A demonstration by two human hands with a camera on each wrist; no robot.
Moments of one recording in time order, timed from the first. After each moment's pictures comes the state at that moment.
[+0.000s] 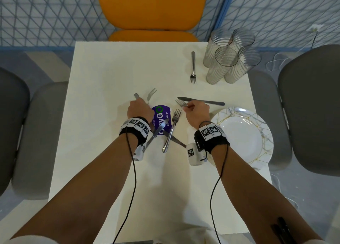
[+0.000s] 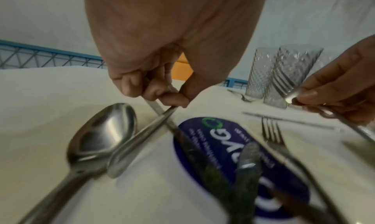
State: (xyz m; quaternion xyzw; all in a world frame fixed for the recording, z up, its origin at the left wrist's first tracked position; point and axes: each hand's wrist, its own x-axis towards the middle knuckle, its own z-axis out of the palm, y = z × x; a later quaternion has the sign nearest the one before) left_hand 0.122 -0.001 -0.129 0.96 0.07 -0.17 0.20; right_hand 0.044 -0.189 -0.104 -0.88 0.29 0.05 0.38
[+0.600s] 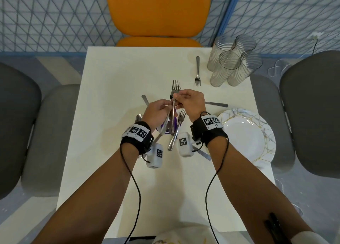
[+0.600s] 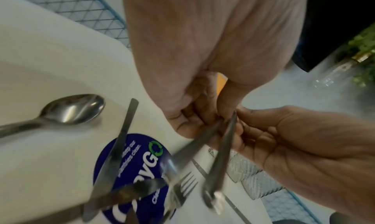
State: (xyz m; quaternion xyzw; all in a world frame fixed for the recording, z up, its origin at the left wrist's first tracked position) left_hand 0.081 0.002 -0.075 0.77 -0.01 -0.28 0.58; right_hand 0.066 -0.148 -0.069 -0.67 0.28 -0.01 0.69
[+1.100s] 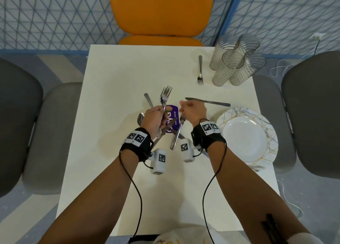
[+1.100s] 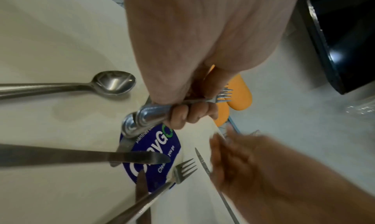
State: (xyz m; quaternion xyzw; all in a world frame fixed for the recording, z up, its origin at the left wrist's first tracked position) left_hand 0.064 0.014 -0.088 0.65 0.15 -0.30 0.68; right_hand 0.052 -0.148 -0.102 -0.79 0.34 0.05 0.51
